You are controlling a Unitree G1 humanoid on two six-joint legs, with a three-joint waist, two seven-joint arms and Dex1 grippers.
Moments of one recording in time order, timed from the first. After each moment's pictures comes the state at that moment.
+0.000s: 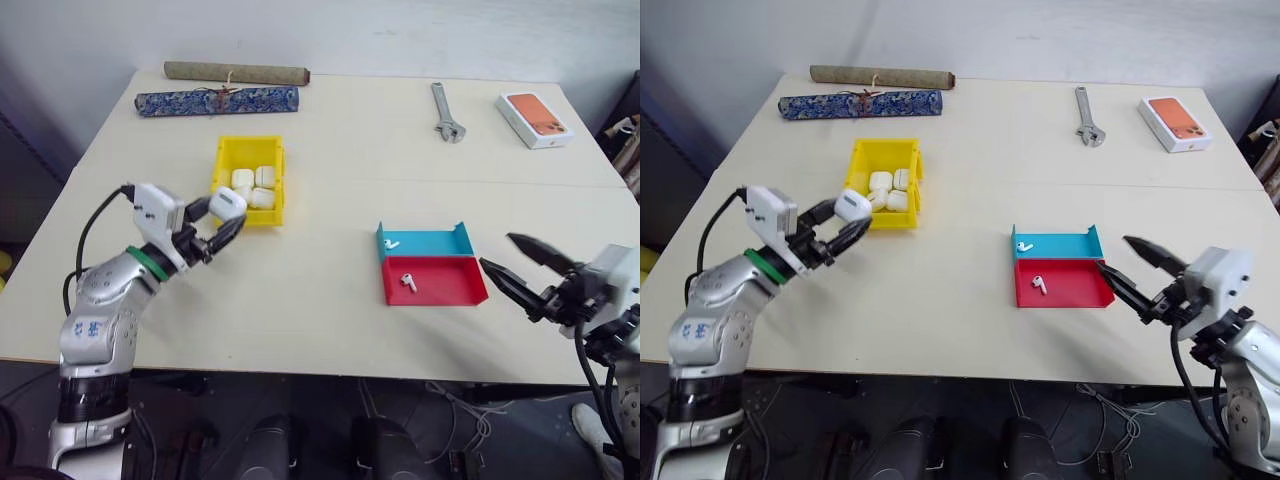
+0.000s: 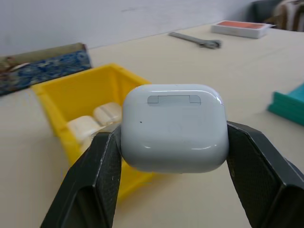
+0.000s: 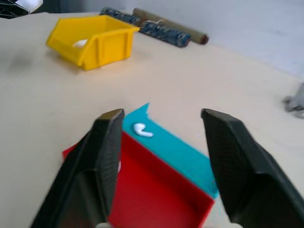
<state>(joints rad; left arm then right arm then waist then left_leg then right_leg) -0.44 0.52 0.23 -0.07 -0.38 0.41 -0.51 0.07 -0.55 -0.50 -0.38 0.58 0.06 0.89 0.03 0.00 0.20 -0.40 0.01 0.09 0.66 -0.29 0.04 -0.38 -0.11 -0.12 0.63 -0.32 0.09</state>
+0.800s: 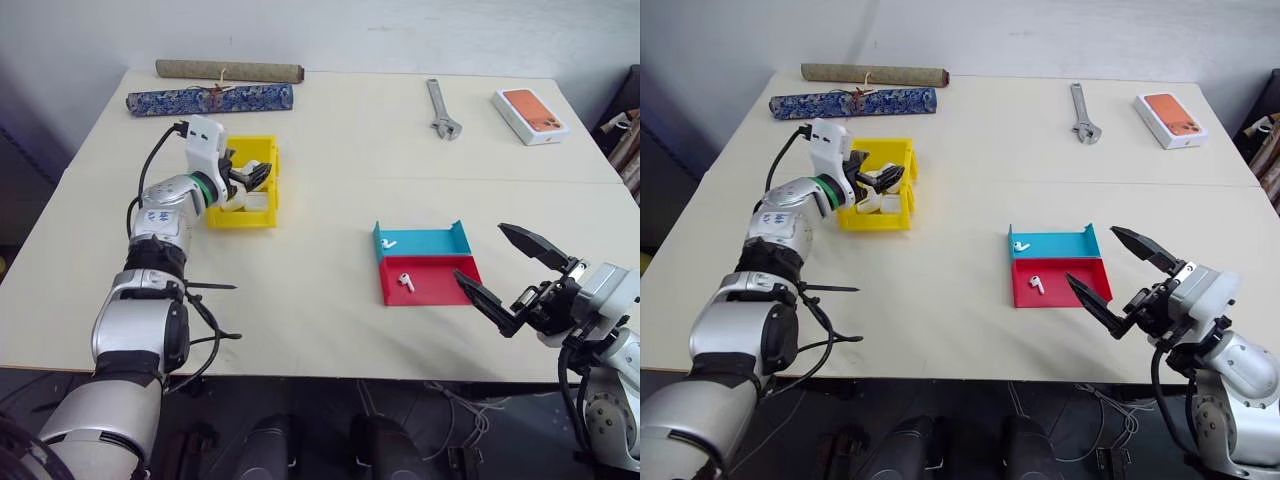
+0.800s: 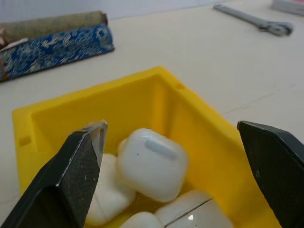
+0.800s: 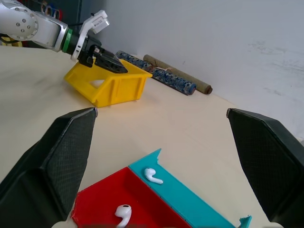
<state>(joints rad) -1.06 0.45 0.11 0.89 -0.16 0.15 -0.57 0.10 -0.54 -0.40 -0.38 0.56 -0.08 0.90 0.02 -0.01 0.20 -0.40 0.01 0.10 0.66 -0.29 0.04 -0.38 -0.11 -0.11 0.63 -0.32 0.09</state>
